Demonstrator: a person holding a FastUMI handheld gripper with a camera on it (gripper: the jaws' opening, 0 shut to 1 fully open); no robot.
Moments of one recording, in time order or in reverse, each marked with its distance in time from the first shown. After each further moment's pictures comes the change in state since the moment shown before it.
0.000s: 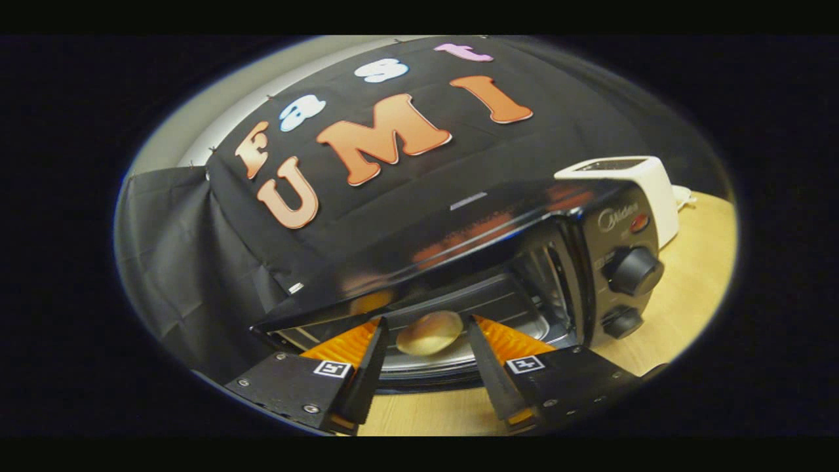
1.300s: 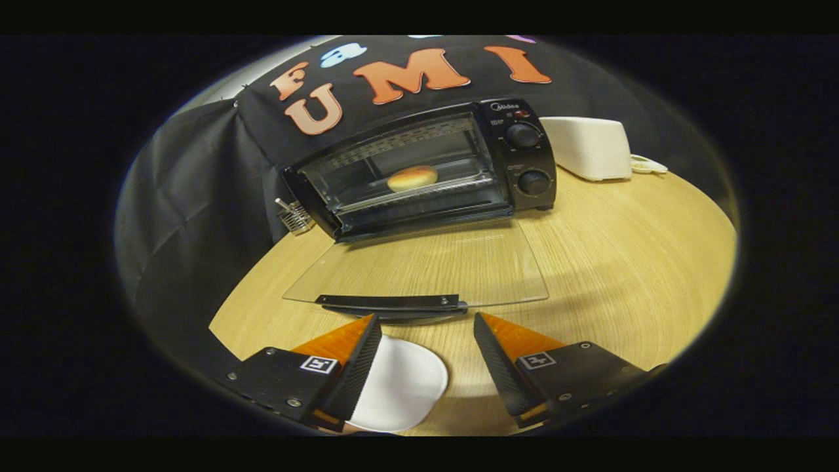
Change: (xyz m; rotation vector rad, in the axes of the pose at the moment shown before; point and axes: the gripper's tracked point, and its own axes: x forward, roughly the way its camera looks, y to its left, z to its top) arm -0.170 -0.048 -0.152 -0.168 0.456 -0.002
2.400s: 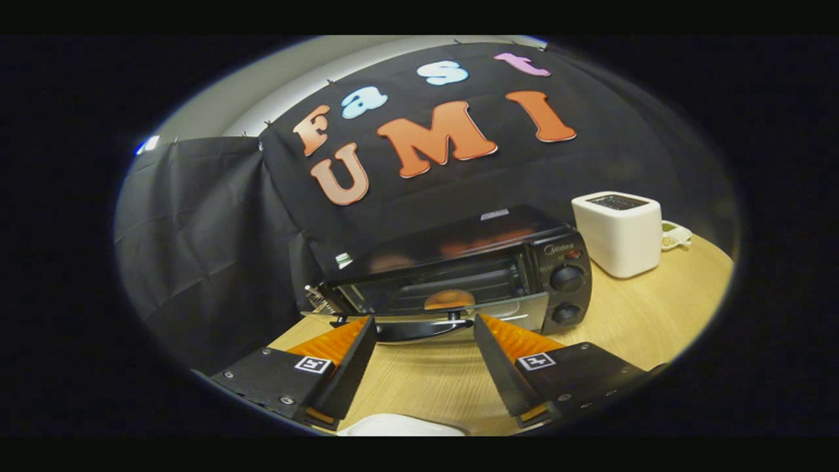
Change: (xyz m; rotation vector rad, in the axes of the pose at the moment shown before) arm -0.015 0.036 0.193 -0.053 -0.430 0.070
